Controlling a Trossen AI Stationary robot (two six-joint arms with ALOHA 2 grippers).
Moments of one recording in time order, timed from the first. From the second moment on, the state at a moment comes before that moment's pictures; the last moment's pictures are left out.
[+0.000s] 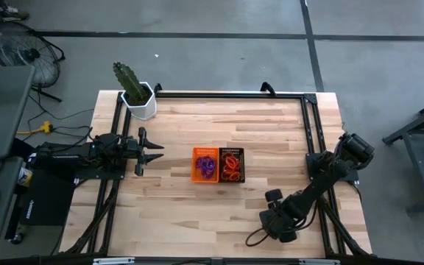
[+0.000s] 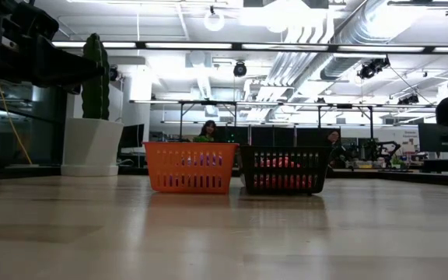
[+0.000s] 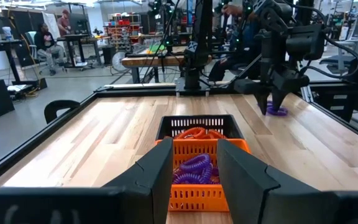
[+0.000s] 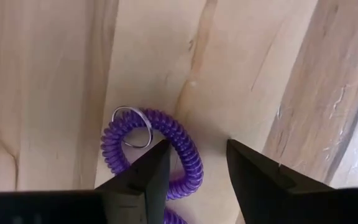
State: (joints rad) left arm 0.04 0.02 0.01 0.01 0.01 0.05; right arm 0.76 1.79 0.98 -0.64 -0.01 0.55
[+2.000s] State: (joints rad) left arm 0.04 0.02 0.01 0.01 0.01 0.05; right arm 0.15 2.02 1.68 -0.65 0.11 0.42
